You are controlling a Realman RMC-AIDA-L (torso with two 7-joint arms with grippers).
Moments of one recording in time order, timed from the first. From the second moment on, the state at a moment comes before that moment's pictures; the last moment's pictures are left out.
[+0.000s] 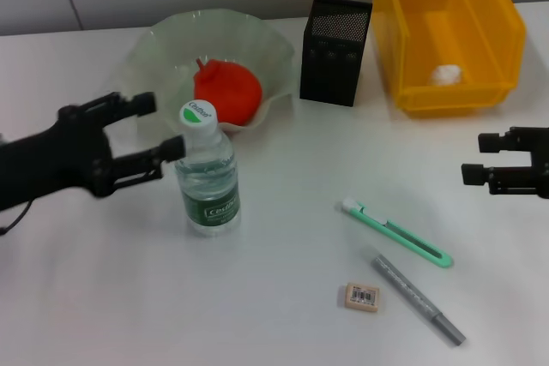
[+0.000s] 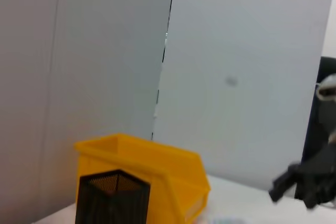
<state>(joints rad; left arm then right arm) -0.44 -2.06 0.79 0.67 1.71 1.63 -1.26 0.31 2.02 -0.65 -1.05 -2.05 -1.70 1.69</state>
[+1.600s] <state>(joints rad) -0.28 -2.06 0.81 0.55 1.77 1.75 -0.99 1.05 2.09 -1.44 -0.74 -2.69 -1.51 2.58</state>
